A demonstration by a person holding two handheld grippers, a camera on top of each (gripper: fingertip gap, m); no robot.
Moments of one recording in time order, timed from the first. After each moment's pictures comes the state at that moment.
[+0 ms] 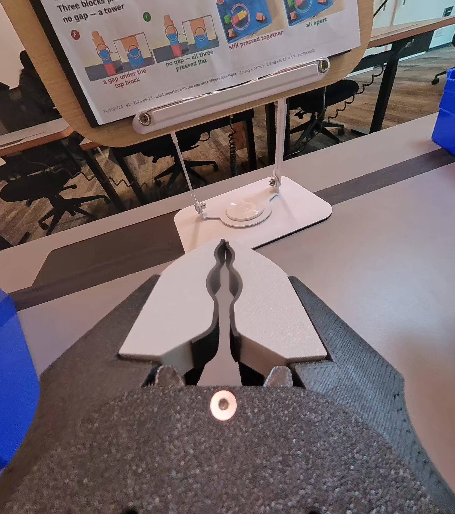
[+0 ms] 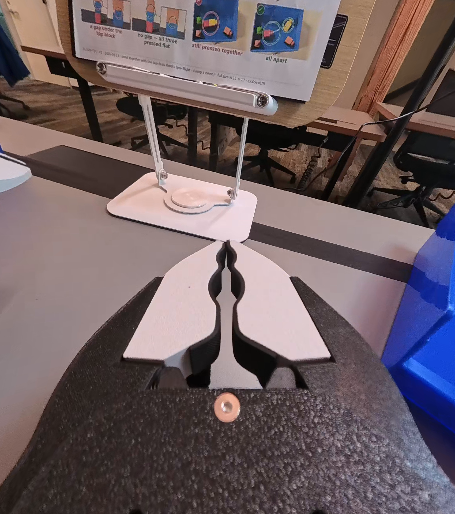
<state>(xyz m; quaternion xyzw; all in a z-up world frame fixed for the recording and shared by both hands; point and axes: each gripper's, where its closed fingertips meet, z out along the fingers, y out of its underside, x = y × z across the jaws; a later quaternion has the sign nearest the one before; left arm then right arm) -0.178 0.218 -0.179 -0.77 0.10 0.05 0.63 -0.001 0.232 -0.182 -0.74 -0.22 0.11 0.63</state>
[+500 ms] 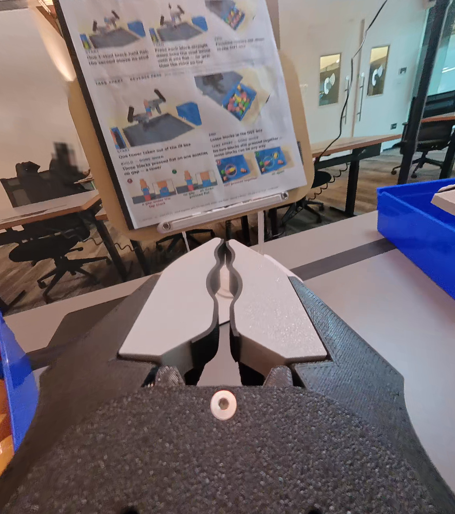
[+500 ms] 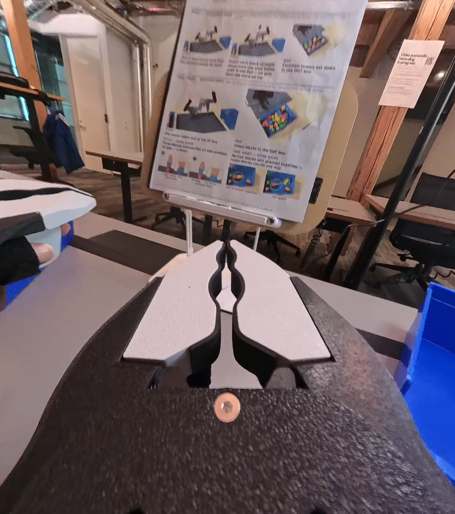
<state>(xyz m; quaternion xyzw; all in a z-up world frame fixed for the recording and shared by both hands) -0.157 0.185 -0.085 -0.67 0.10 0.02 0.73 -0.017 0.187 -0.082 -0.63 -0.23 0.15 0.73</state>
